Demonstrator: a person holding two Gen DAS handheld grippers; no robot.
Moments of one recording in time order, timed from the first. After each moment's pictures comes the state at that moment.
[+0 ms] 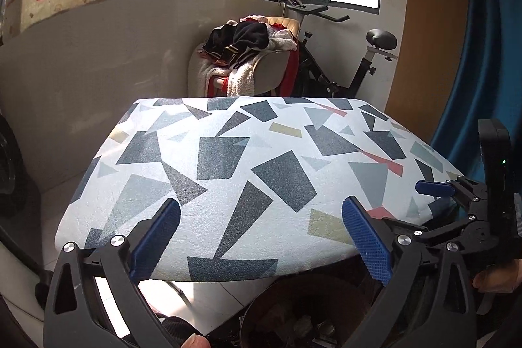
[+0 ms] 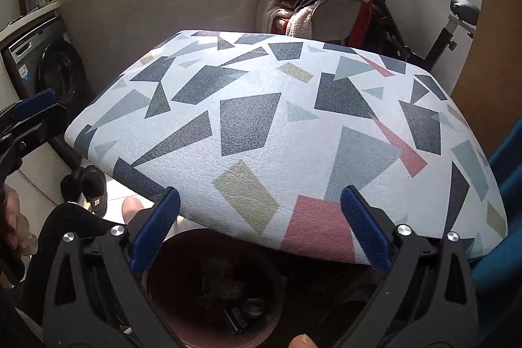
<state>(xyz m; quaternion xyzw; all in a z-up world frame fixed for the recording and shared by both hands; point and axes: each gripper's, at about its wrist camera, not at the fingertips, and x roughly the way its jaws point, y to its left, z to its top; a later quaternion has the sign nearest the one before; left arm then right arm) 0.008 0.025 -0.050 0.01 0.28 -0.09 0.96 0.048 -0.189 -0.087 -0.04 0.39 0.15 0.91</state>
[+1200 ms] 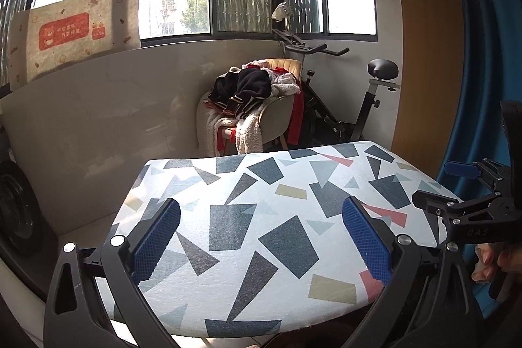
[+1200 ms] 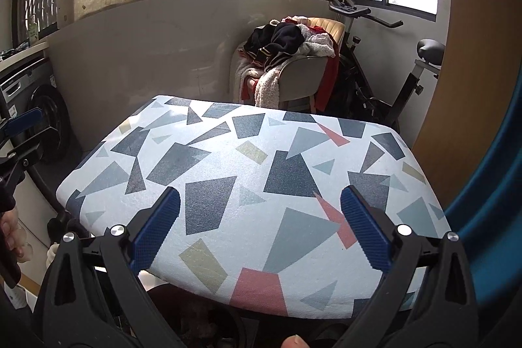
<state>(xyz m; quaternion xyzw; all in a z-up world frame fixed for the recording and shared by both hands) 0.024 0.000 0.032 0.04 0.21 -0.07 0.98 0.060 -0.236 0.007 -0.04 0.29 0.11 0.95</state>
